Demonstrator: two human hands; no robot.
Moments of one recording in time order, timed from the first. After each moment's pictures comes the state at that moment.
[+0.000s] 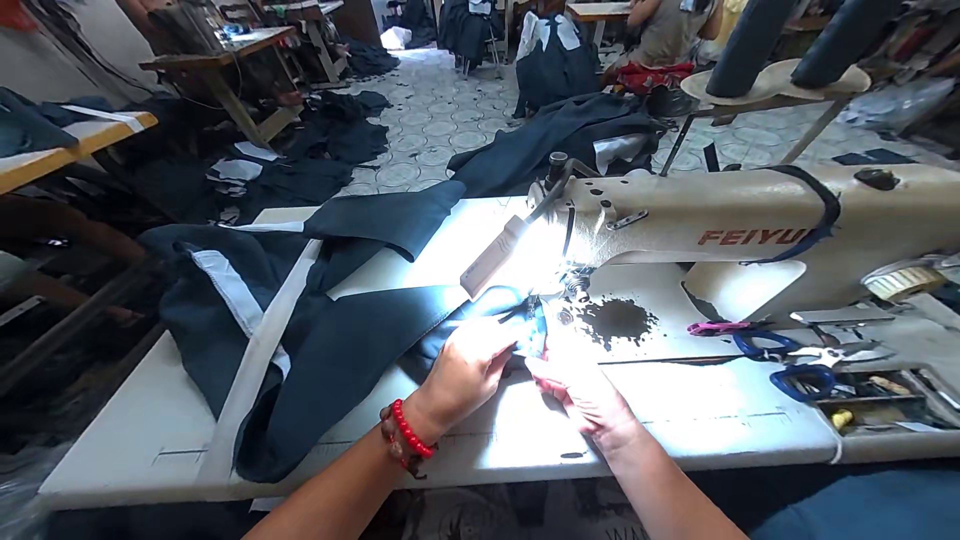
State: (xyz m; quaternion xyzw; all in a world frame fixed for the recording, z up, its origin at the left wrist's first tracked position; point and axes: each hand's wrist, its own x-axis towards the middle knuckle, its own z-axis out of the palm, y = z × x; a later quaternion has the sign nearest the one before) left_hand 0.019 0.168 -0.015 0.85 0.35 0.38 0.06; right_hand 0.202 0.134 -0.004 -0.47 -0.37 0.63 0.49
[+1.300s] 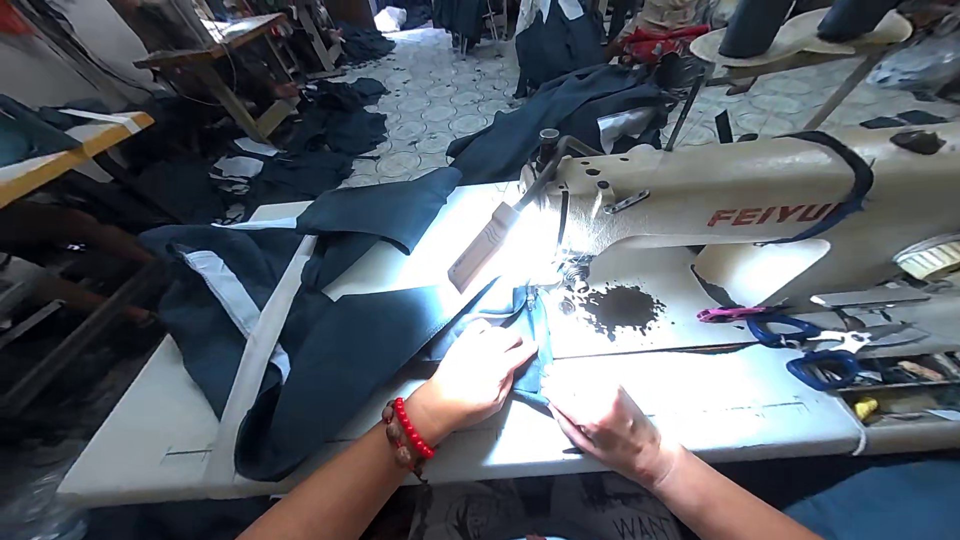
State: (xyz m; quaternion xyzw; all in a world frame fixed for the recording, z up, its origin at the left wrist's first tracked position) left_hand 0.021 0.170 -0.022 0.94 0.29 0.19 0.01; right_hand 0.249 0.113 -0.056 -0.32 -0.87 -0.06 0.36
